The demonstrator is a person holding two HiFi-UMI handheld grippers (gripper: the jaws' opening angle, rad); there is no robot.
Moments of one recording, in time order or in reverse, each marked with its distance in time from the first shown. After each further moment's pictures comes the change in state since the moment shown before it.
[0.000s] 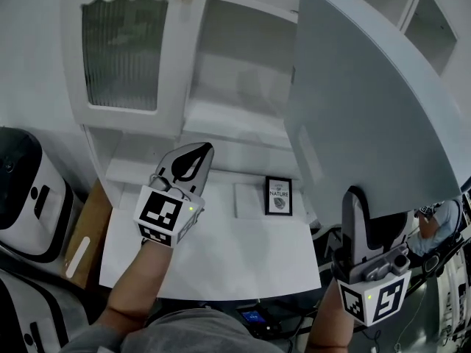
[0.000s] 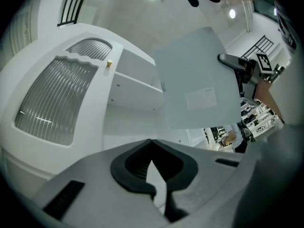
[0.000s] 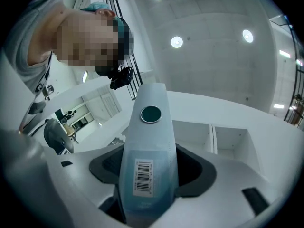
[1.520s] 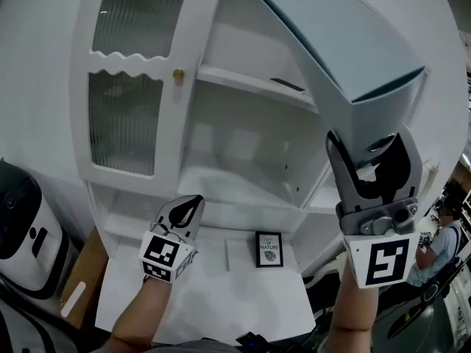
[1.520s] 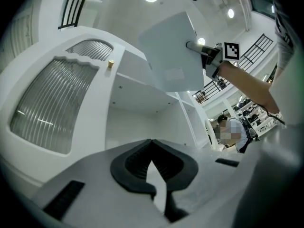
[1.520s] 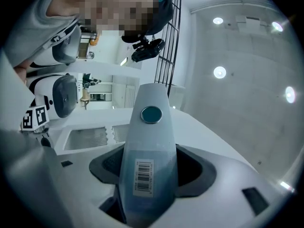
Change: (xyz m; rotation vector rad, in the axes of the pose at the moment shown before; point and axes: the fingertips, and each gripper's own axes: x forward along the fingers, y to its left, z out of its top) left arm 0.019 0.015 0.012 0.005 -0.029 0.024; right arm 0.120 -0.032 0.069 -0.561 -0.144 0.093
